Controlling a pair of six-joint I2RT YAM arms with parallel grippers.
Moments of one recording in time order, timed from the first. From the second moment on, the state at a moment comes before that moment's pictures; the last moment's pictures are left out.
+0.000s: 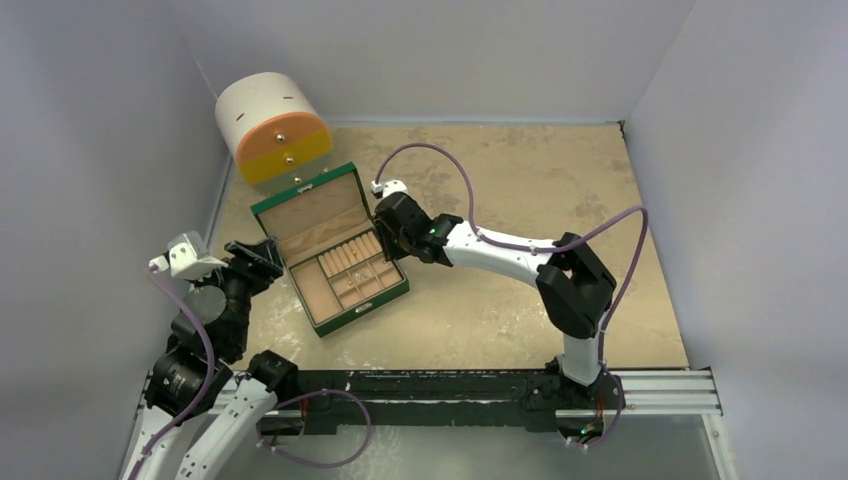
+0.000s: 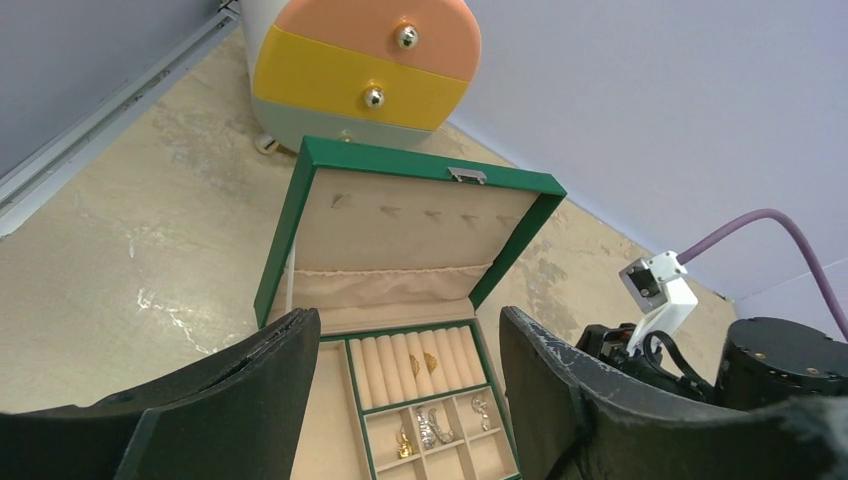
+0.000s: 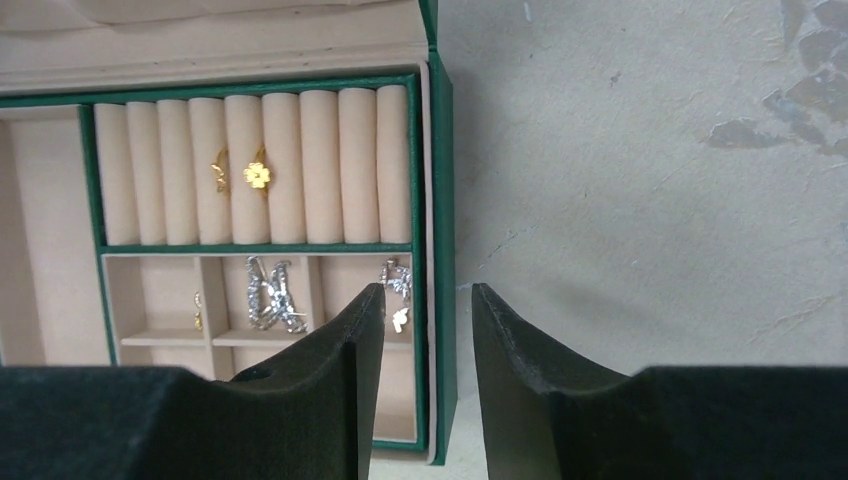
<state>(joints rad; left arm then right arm) -0.46 0.27 0.79 -0.64 -0.63 -0.60 0.96 1.88 1.43 -0.34 0.25 0.42</state>
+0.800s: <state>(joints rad) -0.45 0.28 0.79 -0.64 -0.63 -0.60 0.95 1.94 1.39 -0.33 0.17 0.45</state>
